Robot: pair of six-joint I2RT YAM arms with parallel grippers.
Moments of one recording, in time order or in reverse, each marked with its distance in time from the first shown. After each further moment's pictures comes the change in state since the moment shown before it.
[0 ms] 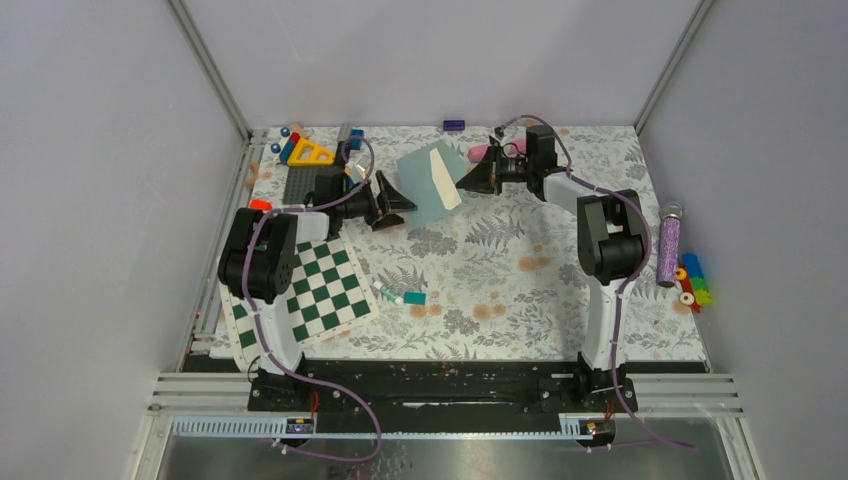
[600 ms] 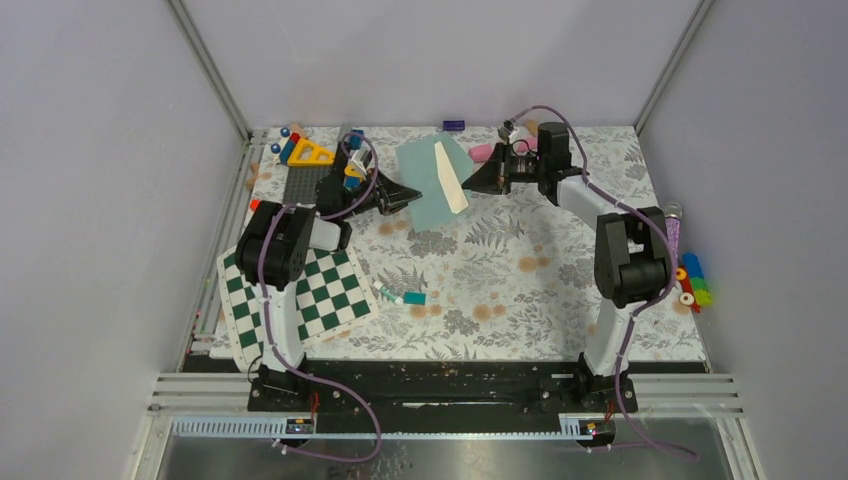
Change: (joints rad) left arm -0.035 0.150 -0.049 0.894 0.032 -0.671; right arm -0.003 -0.217 -0.139 -0.035 0.019 -0.096
